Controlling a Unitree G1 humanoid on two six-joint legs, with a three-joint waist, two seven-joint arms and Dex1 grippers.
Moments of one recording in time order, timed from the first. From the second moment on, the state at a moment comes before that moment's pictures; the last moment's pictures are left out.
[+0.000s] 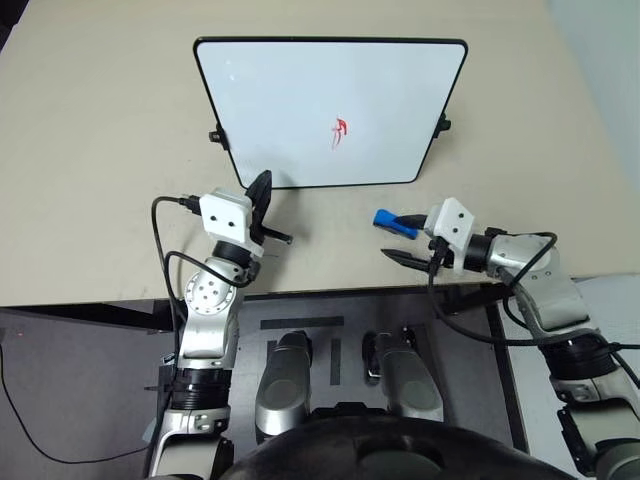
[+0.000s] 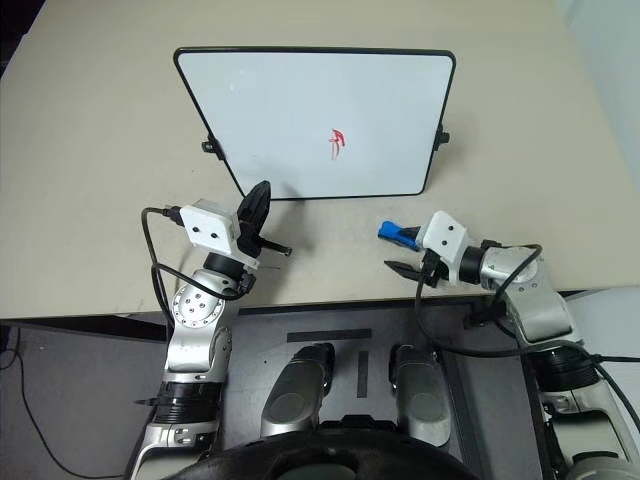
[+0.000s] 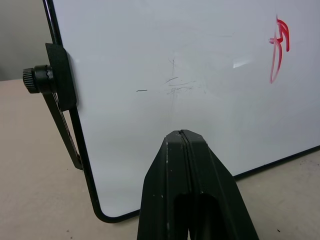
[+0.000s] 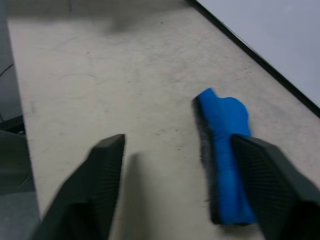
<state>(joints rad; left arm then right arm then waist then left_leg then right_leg) -0.03 0.18 0.03 -0.09 -0.09 -0.14 -0.27 -0.21 -0.59 0.20 -0.13 0.18 0.25 0.90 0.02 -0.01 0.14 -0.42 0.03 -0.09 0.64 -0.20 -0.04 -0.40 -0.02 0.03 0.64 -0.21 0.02</state>
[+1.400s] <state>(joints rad) -0.04 0.18 0.04 -0.08 -0.09 -0.15 -0.26 -0.74 -0.44 0.38 0.53 -0.55 -0.69 0.31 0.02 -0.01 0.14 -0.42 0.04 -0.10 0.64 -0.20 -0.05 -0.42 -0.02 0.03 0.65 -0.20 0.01</state>
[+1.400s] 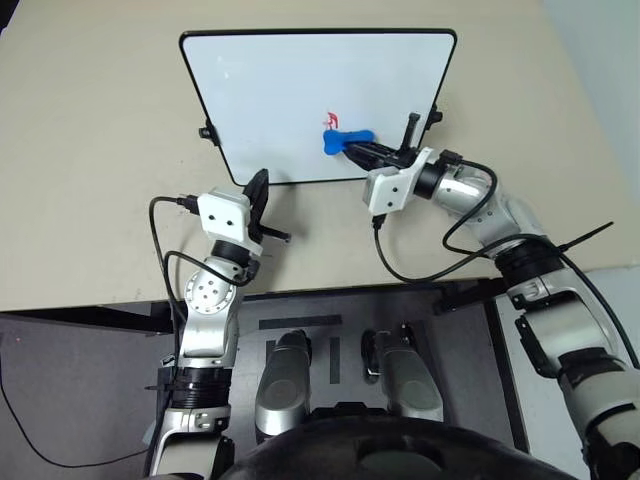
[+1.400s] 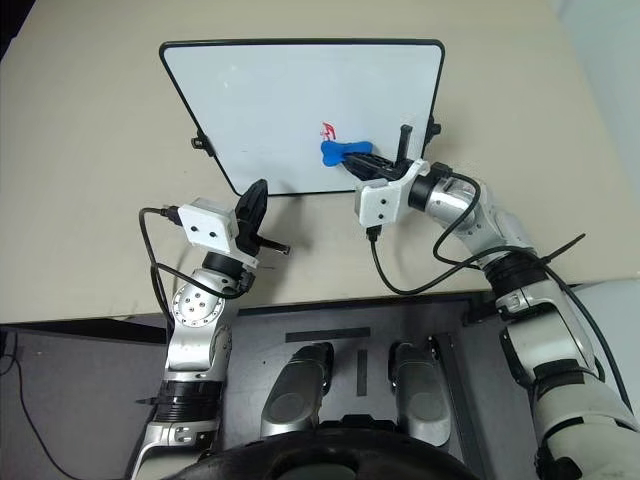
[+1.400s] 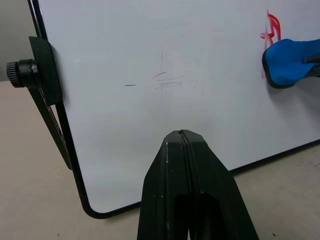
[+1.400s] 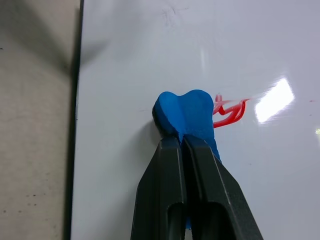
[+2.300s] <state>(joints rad) -0.04 0.18 0.03 -0.08 -0.09 -0.15 -0.26 -0.75 -0.38 0.42 0.60 -0.56 -0.70 0.28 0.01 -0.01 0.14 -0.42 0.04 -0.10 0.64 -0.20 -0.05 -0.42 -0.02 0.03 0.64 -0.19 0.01</state>
